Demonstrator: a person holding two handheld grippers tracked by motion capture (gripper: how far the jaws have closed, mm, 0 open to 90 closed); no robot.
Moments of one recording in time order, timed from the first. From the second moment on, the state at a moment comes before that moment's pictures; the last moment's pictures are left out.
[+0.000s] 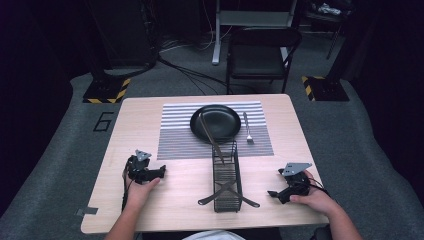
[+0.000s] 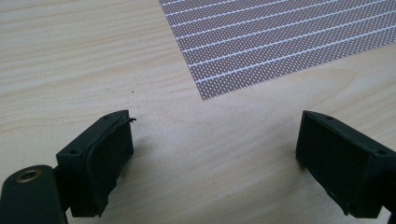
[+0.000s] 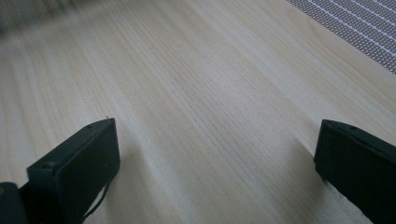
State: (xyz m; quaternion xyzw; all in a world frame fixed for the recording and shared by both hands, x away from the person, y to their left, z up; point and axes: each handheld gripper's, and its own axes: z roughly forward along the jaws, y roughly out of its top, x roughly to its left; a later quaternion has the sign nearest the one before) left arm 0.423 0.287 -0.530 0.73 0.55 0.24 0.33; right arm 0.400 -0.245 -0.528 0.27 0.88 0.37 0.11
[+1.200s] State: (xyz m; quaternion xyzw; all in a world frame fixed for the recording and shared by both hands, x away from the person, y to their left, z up) left arm 0.417 0.288 -0.514 0.72 0.56 0.23 0.35; right arm 0.400 -0.245 -0.528 0.27 0.89 0.37 0.11
